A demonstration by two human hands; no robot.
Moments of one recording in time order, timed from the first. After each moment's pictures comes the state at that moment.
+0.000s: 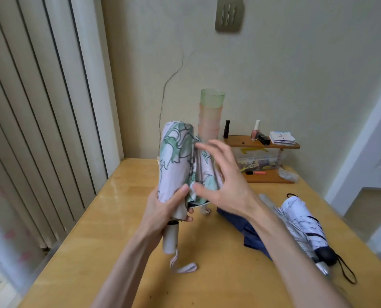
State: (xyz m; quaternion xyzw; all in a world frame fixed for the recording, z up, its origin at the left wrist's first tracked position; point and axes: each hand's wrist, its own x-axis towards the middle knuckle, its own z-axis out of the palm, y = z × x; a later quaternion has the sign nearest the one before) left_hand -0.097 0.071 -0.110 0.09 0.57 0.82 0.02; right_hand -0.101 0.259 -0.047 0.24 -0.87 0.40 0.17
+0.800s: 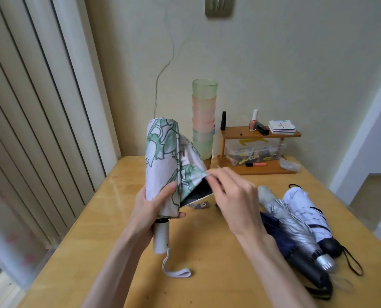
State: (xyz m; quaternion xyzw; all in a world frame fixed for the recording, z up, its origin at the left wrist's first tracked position) left_hand -0.108 0.060 -0.120 0.06 0.56 0.83 0.01; right_hand -0.099 0.268 -0.109 0.18 -0.81 0.23 0.50
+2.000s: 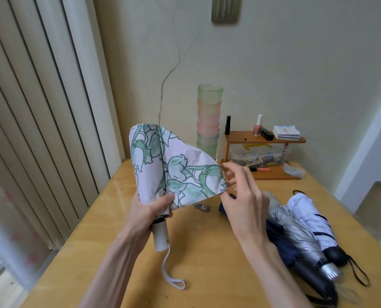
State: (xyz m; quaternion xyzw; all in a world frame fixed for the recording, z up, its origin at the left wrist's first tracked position) left_hand -0.113 0.046 -0.126 0.03 0.59 0.81 -0.03; right_hand -0.102 0.269 -0.118 0.08 -0.80 0.24 0.54
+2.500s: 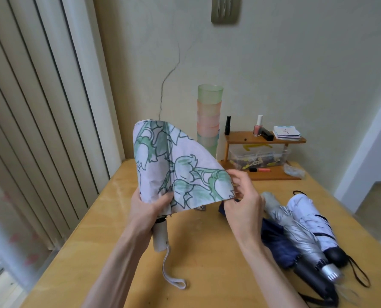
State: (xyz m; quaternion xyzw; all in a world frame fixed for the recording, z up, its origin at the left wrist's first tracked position) left_hand -0.111 0.053 -0.122 -0.01 0.61 0.79 -0.09; right_hand -0.108 0.265 -0.130 0.03 -0.76 0.48 0.43
